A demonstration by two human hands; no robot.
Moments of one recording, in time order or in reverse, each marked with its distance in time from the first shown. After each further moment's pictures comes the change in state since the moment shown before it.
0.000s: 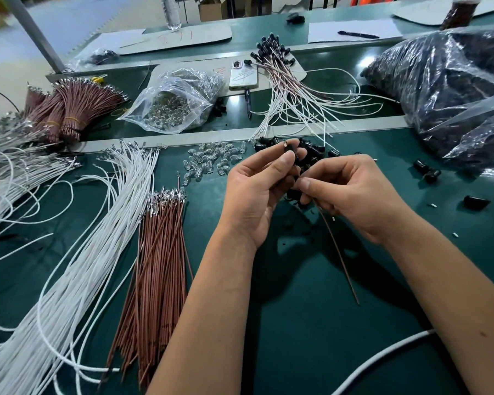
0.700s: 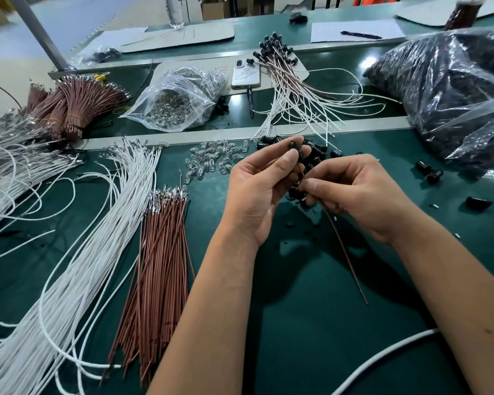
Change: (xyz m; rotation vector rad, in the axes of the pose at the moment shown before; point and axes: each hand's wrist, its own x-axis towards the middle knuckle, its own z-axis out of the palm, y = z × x) left_hand 0.001 -0.001 -0.002 0.014 -0.034 0.034; right_hand 0.001 0.002 -0.007 -0.002 -0.074 -0.013
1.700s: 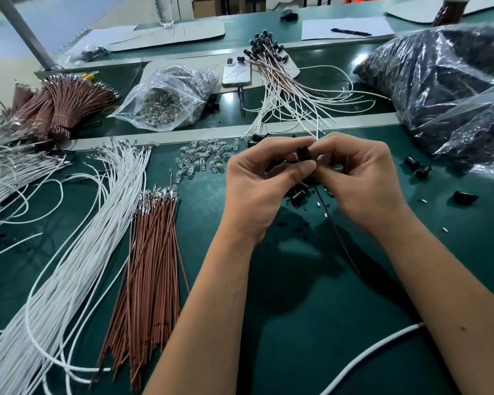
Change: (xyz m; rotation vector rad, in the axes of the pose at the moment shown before) left_hand -0.004 -0.005 0.014 0.251 -0.103 0.336; right_hand 0.002 -0.006 0.003 -0.117 0.195 -0.366
